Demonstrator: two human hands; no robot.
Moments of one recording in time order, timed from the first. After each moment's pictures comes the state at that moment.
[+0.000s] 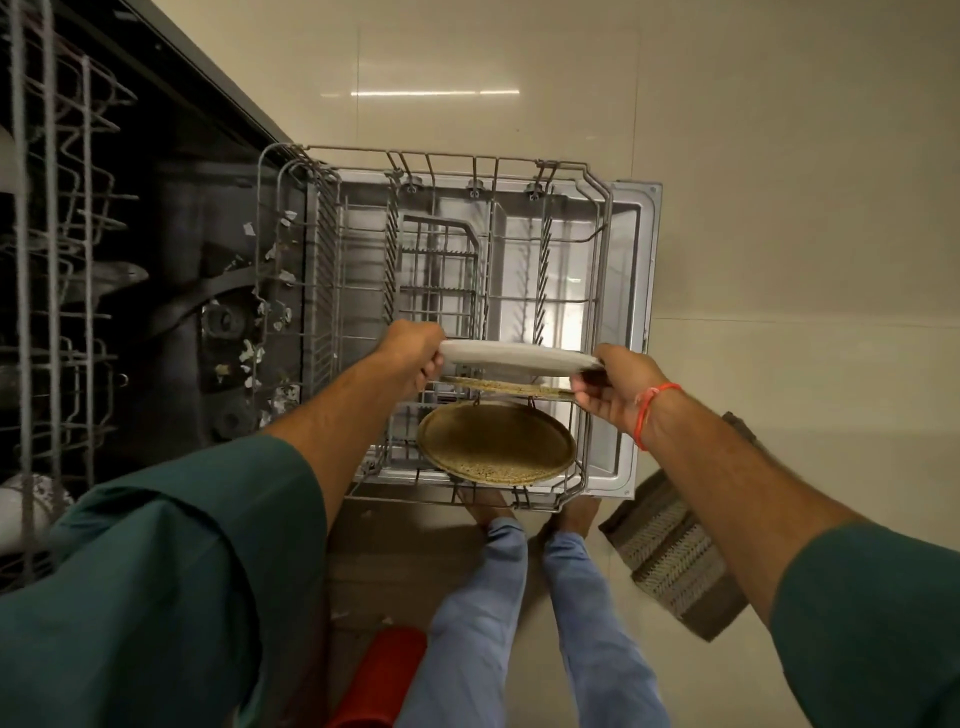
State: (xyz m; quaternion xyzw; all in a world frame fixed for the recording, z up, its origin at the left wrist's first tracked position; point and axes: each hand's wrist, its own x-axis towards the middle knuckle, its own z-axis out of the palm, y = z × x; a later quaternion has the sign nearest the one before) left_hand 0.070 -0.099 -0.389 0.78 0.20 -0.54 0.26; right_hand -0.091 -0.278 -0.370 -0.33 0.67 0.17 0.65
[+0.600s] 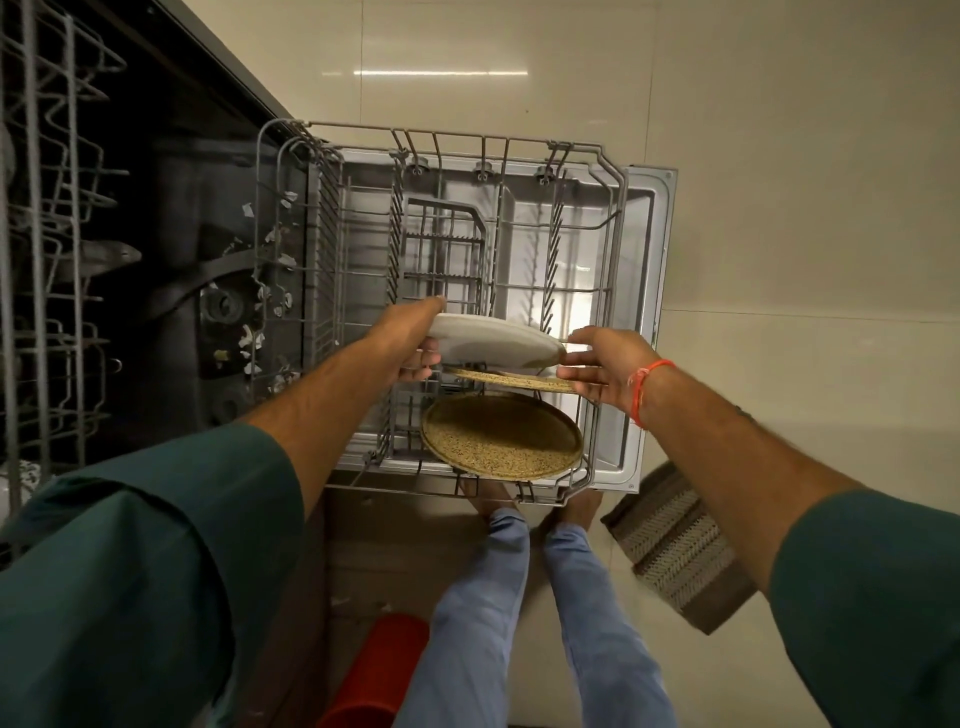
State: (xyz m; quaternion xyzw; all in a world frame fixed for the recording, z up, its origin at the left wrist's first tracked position) left_hand 0.081 -0.088 -0.394 0.77 0.19 -0.53 0.30; right_hand -0.073 -0.275 -0.388 -0.41 0.62 0.23 0.63
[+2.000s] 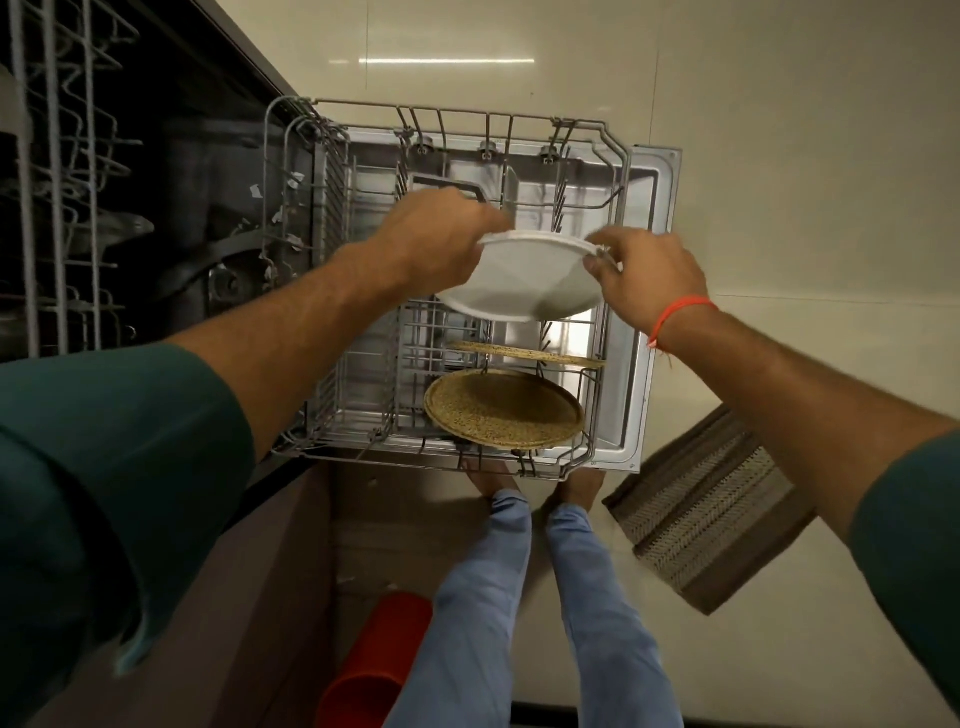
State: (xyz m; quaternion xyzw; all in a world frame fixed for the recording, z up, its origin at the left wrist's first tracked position) left_hand 0.110 -0.142 -0.325 0.82 -0.51 -0.26 -0.01; right_hand -0.059 -0.309 -0.357 -0.88 0.31 0.17 0.30
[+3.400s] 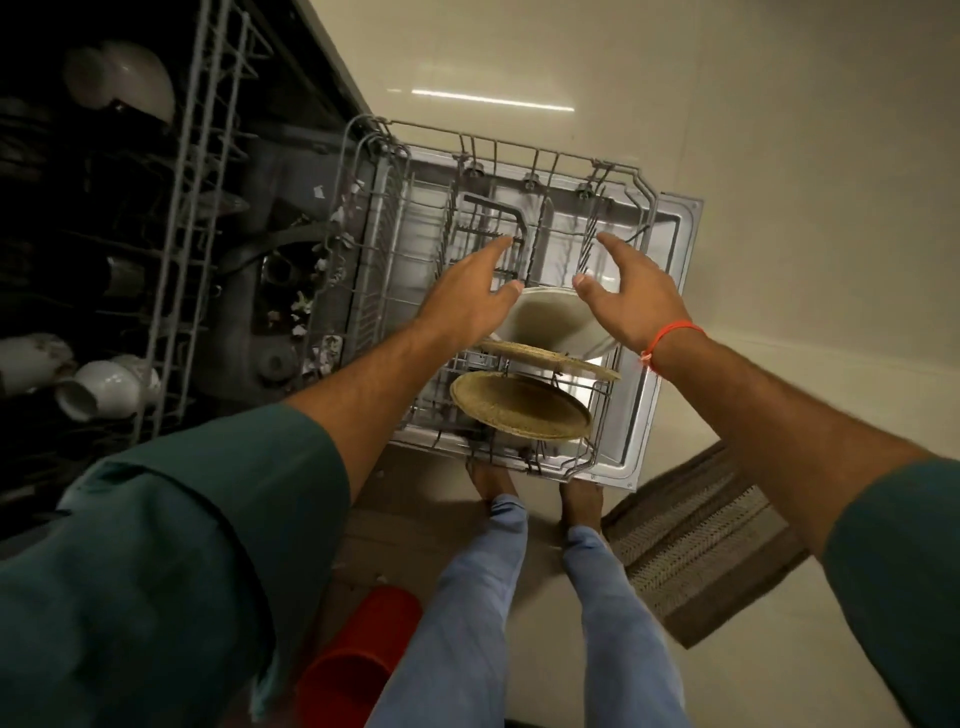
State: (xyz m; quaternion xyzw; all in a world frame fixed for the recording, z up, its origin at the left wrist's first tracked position) left_hand 0.048 -0.092 -0.313 0.87 -0.17 -0.37 0.27; right_hand -0.053 -0.270 -0.306 -0.84 0.31 0.16 0.42
